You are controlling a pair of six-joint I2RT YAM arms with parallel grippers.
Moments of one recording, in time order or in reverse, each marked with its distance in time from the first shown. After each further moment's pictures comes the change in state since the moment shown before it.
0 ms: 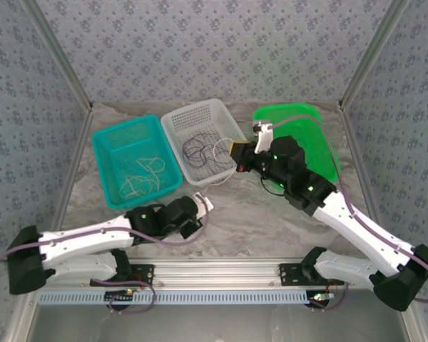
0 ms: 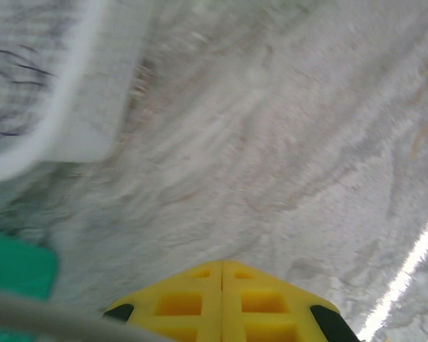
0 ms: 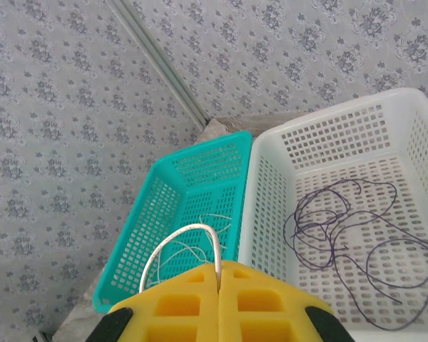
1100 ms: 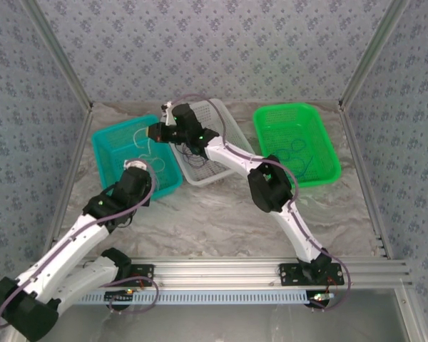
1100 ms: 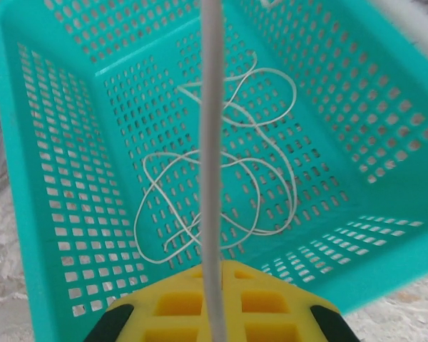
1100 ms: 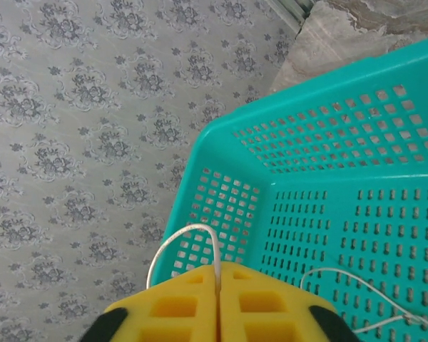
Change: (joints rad) left arm 0.614 -0.152 0.048 -0.248 -0.154 -0.219; right arm 0.047 1.342 1.118 0.149 -0.383 0.238
